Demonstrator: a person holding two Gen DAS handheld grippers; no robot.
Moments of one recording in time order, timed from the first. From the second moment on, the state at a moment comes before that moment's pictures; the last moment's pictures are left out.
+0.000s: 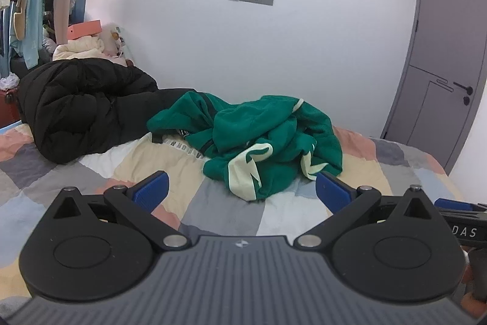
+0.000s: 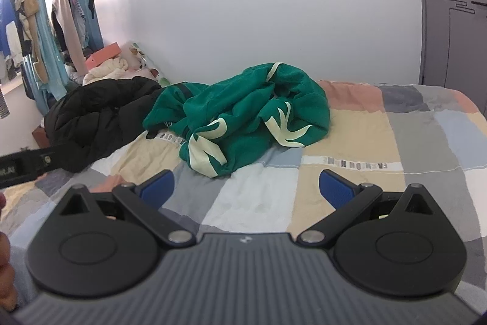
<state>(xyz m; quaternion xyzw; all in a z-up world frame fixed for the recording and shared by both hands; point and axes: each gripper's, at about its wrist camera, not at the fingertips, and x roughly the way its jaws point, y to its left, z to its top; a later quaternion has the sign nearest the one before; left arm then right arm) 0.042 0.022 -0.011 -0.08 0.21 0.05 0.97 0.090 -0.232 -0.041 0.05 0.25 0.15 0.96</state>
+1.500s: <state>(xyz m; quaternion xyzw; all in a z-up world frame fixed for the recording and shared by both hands) 0.310 0.191 -0.170 -0.22 0.27 0.02 0.94 0.388 -0.064 -0.131 0.03 0.26 0.22 0.94</state>
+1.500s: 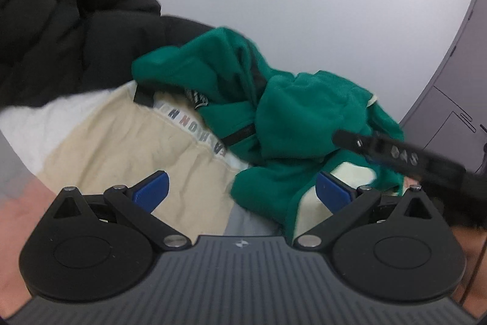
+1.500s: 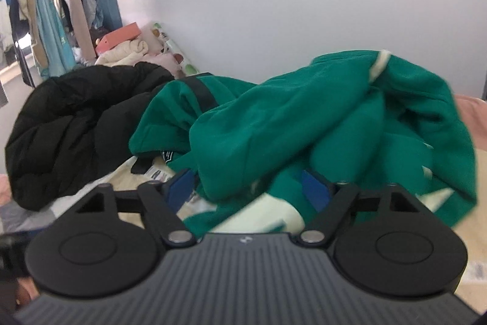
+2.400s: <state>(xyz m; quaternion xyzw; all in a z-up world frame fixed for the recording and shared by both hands) 0.264 0.219 -0.169 -0.32 0.20 -0.01 0.93 0.246 -0.118 -0.043 0.02 0.19 0.21 0.96</state>
